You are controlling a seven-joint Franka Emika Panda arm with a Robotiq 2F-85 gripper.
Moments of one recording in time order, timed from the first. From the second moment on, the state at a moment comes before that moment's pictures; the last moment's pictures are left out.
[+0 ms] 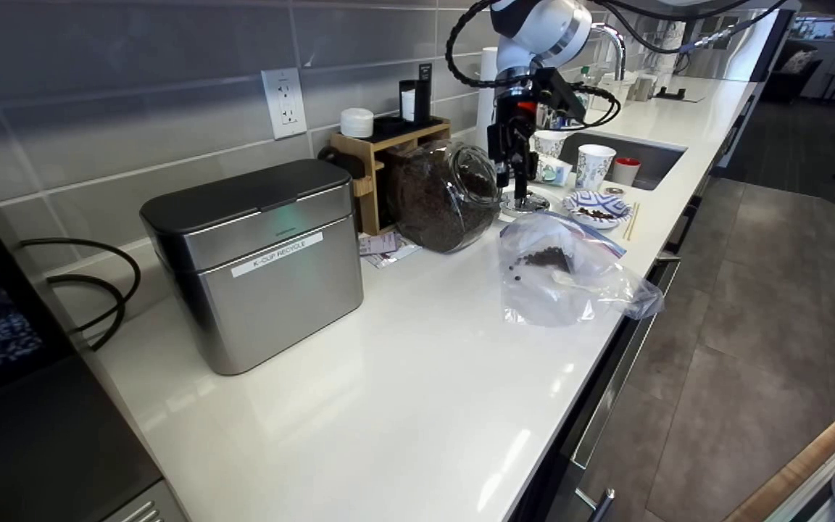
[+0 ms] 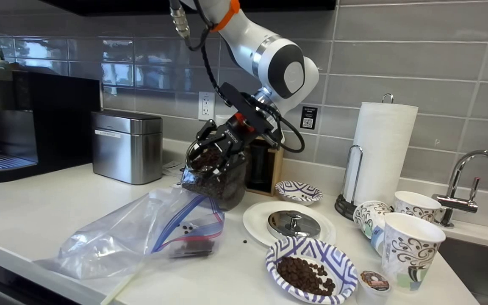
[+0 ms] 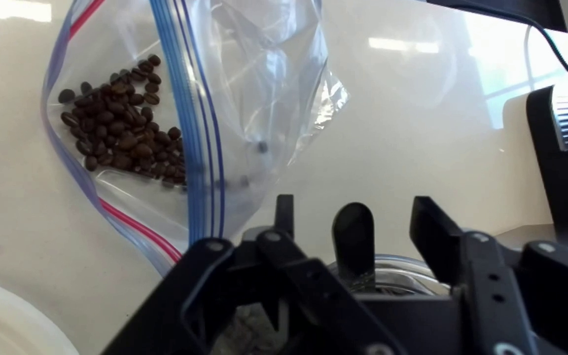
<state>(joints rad) -0.05 0.70 0.10 -1.25 0.38 1.33 -0.27</state>
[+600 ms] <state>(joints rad) -0.06 0.63 0.10 -1.34 0.40 1.24 -0.25</state>
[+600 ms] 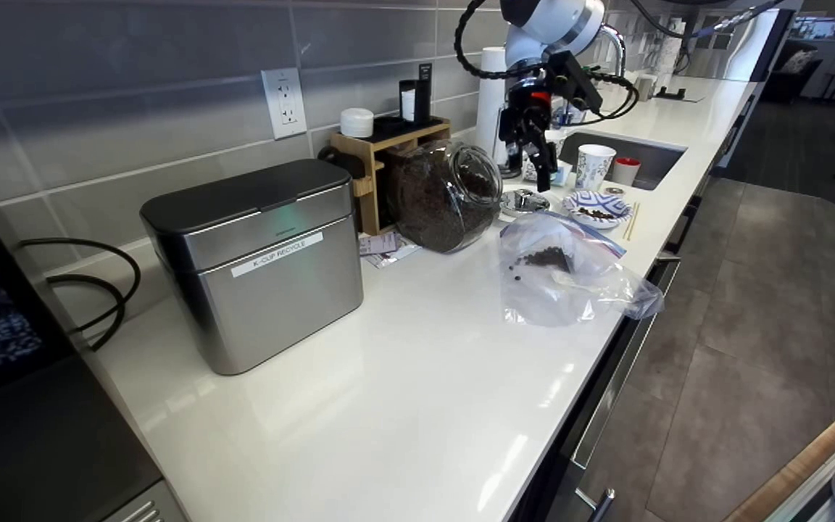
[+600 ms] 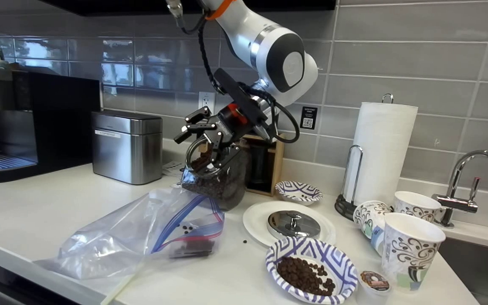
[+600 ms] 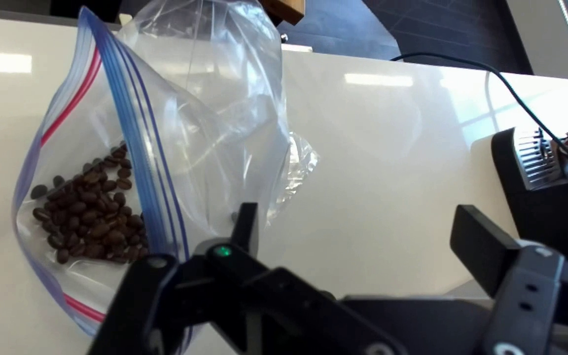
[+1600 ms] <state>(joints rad) -0.10 0.22 0.08 -1.95 0.43 1.71 -0.57</state>
